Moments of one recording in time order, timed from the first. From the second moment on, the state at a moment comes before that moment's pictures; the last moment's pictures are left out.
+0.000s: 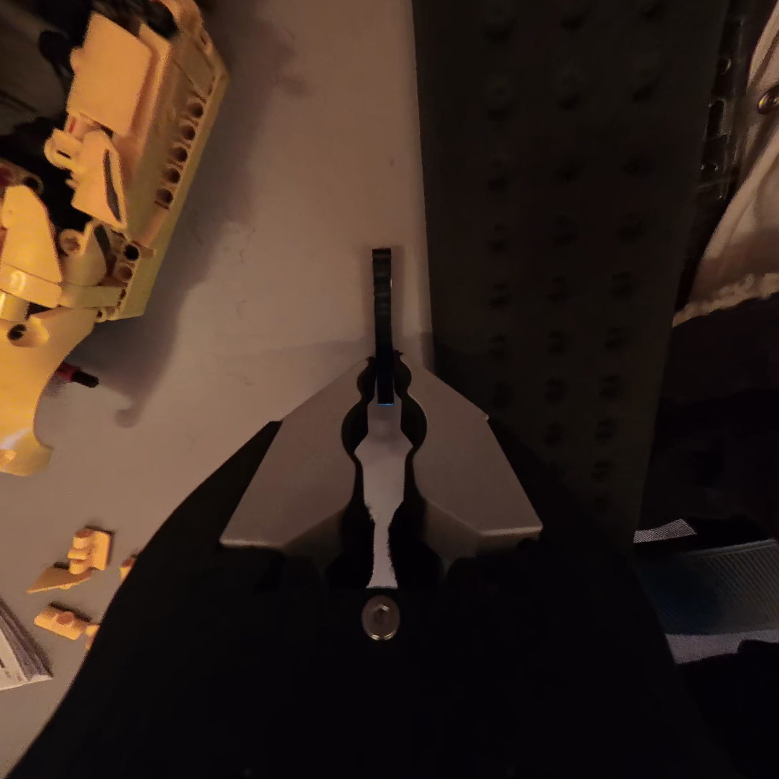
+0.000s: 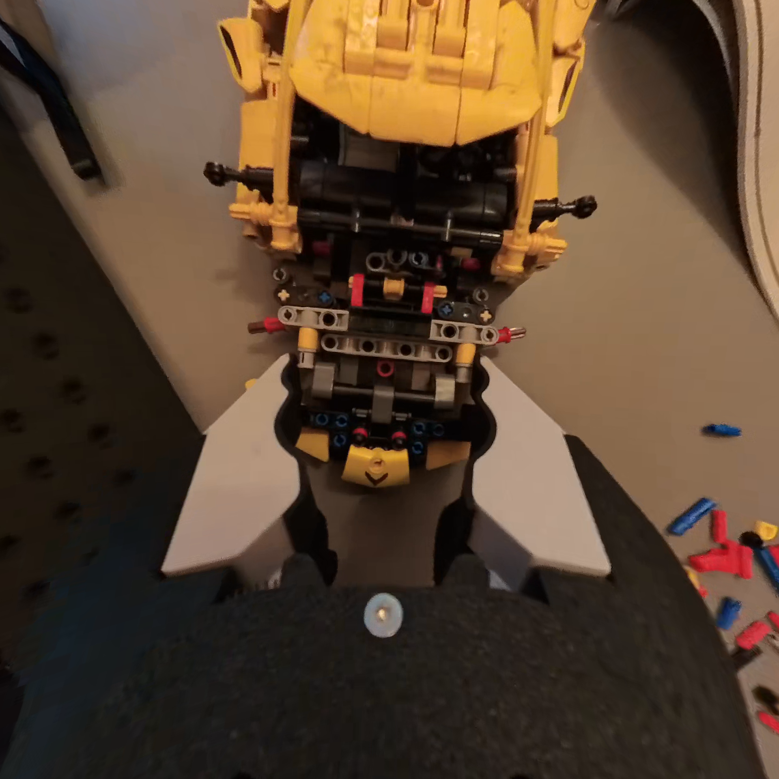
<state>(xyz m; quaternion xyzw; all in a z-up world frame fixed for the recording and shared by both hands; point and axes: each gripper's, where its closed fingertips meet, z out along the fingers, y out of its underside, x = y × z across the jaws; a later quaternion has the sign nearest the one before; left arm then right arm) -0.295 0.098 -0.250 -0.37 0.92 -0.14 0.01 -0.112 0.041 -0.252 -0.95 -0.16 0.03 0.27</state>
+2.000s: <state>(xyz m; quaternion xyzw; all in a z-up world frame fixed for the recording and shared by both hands) -0.368 0.351 -0.198 -0.76 0.46 -0.29 0.36 -0.026 0.111 -0.148 -0.76 0.07 0.09 0.64</state>
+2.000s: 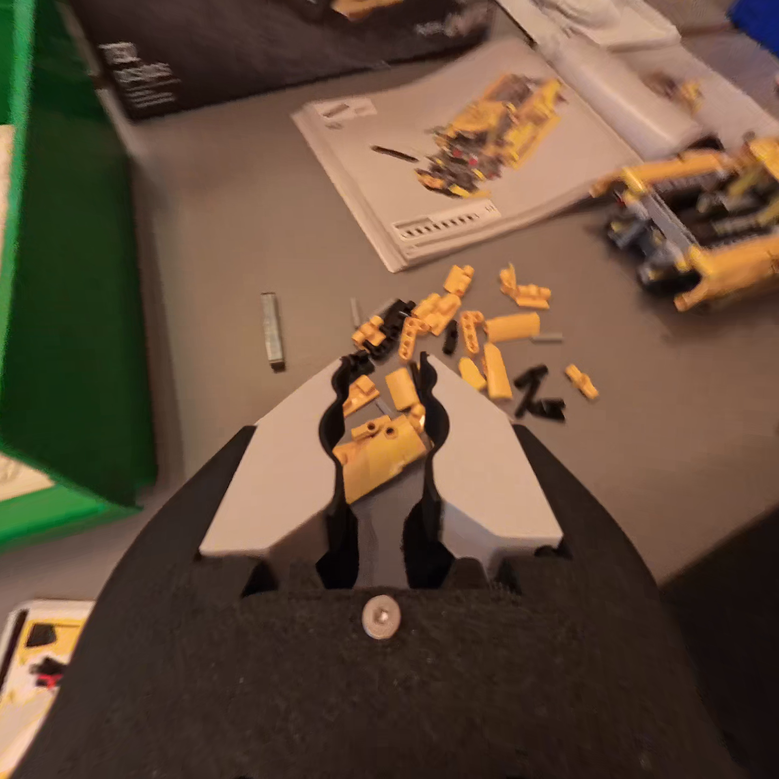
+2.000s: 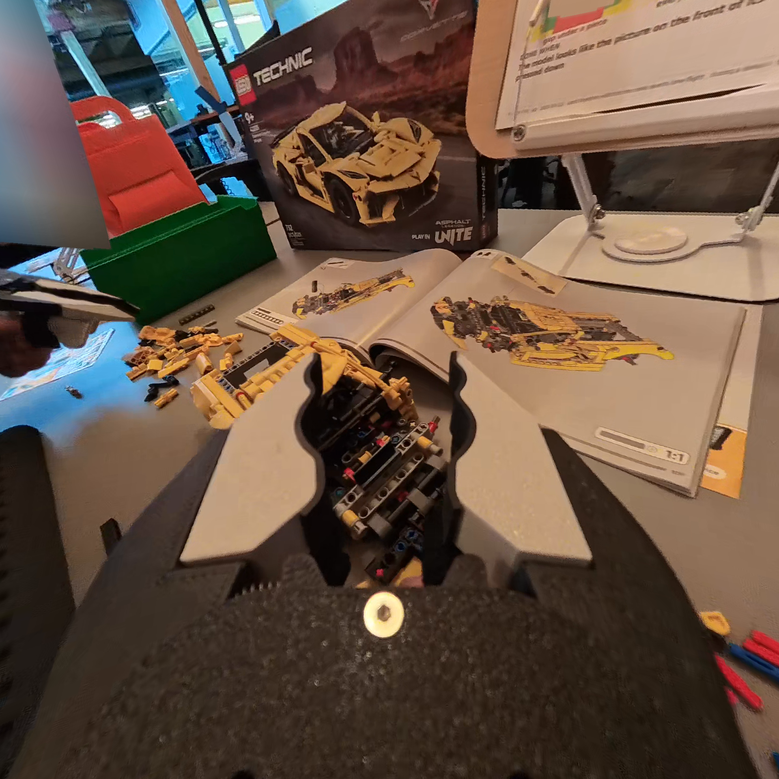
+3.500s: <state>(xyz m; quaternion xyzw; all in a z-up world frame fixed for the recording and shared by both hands) -0.358 0.345 -0.247 -0.78 0.58 -0.15 0.17 -0.040 0.110 -0.147 -0.77 0.05 0.15 0.62</state>
